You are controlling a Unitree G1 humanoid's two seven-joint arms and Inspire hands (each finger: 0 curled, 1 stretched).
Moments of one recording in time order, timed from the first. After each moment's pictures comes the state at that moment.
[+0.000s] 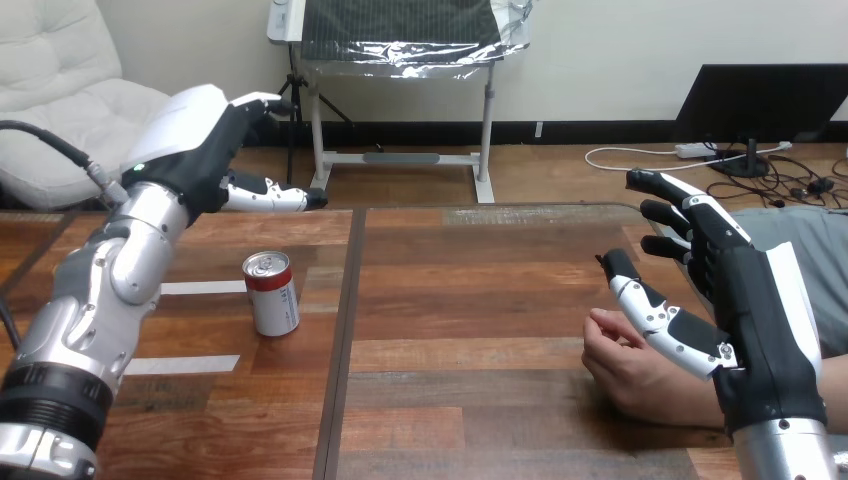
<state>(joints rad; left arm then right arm) -0.67 0.54 -0.19 0.68 0.58 -0.19 -0.01 0.28 -0.13 -0.06 -0.43 -0.18 -0.09 0.02</state>
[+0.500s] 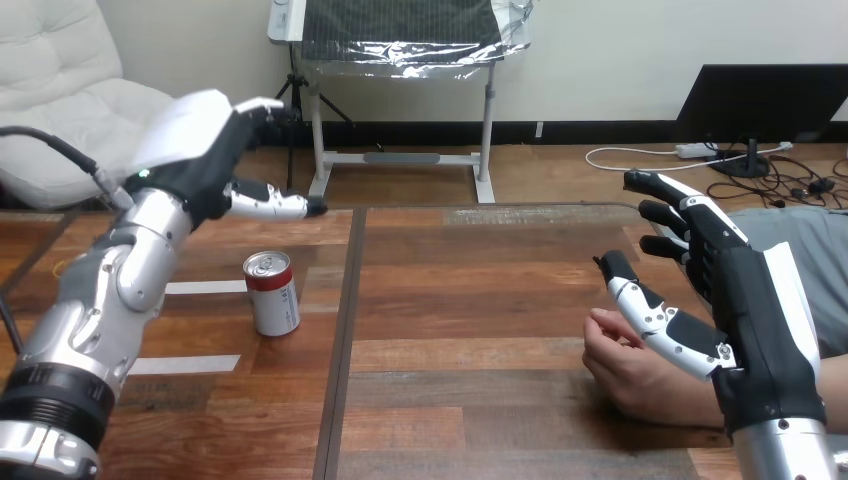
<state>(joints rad) -0.68 0.54 -0.22 0.74 0.60 -0.20 0.02 0.28 -0.14 -0.06 -0.43 -0.18 -0.09 0.03</state>
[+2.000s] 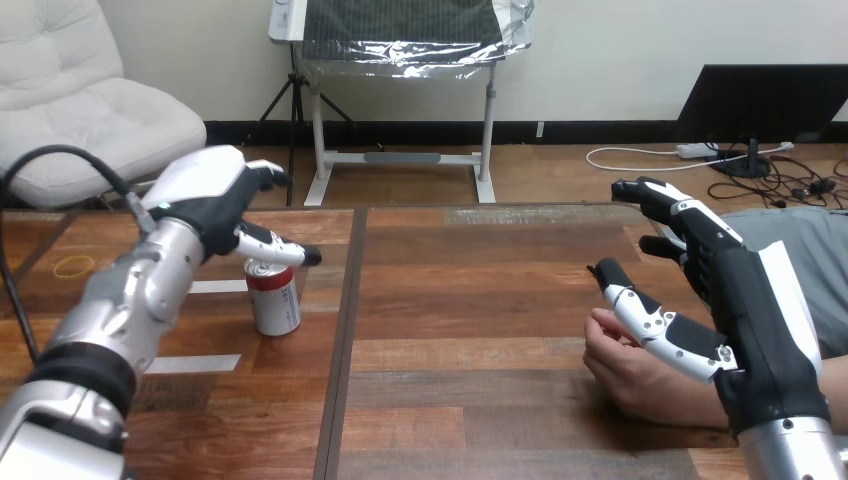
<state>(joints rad) -0.83 0.49 -0.36 1.12 0.67 -0.23 0.05 0.28 -0.17 -0.07 -0.43 -0.17 -0.09 0.07</state>
